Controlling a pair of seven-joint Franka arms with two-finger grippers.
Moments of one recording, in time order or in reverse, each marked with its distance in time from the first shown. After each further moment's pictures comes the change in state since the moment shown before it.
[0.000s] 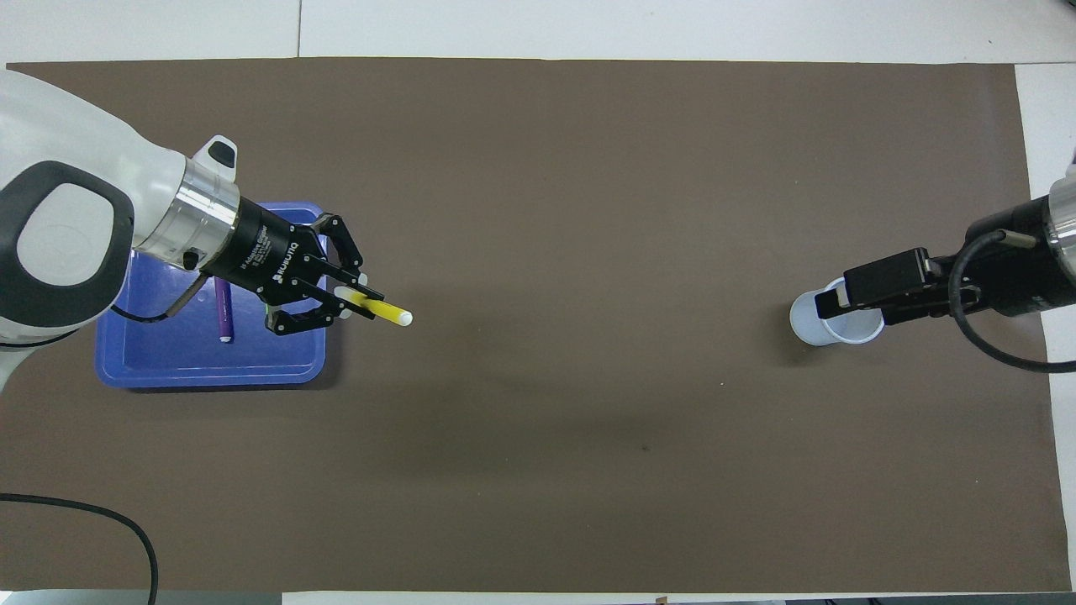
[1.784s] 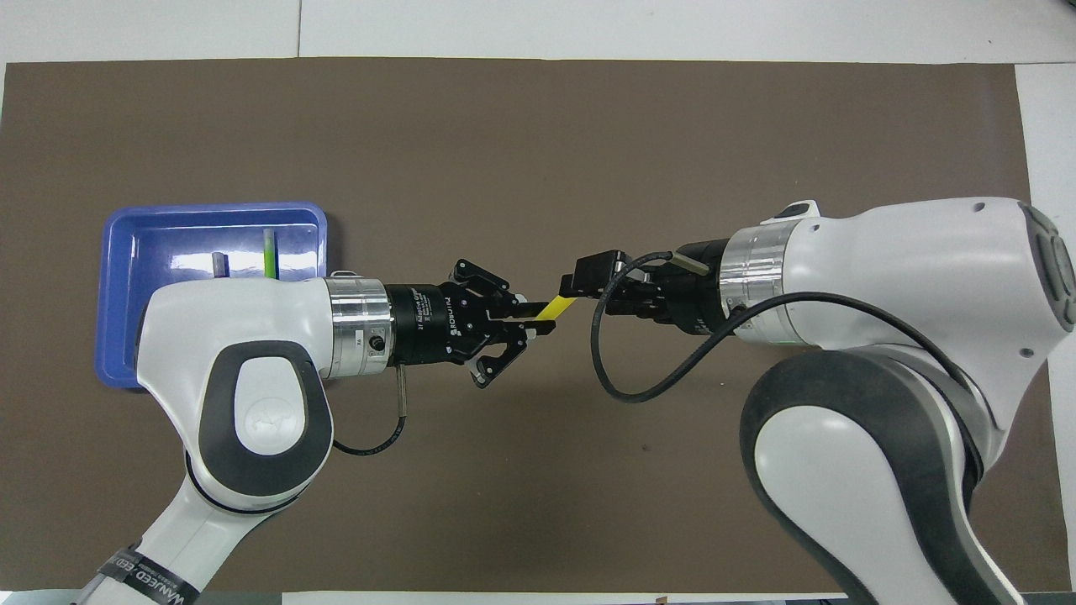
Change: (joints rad) left arm -0.253 -0.178 0.004 -0.329 -0.488 0.571 -0.294; right arm 0.405 0.036 0.016 -0.154 0.064 0.673 0.283
